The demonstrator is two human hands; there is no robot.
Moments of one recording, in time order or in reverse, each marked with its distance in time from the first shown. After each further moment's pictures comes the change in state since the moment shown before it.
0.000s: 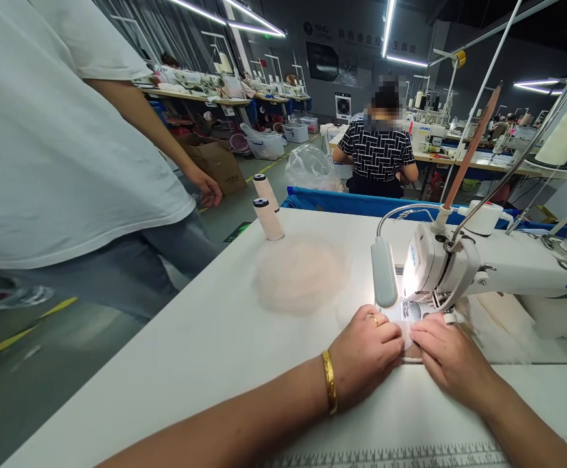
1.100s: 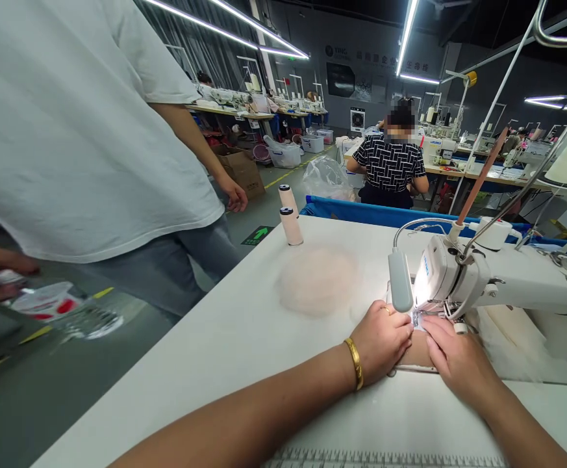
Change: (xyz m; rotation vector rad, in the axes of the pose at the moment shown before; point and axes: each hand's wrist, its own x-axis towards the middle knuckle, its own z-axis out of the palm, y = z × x) left_hand 0.016 -0.015 0.013 0.076 -0.020 -0.099; right_hand -0.003 0.018 0.025 -0.144 0.074 0.213
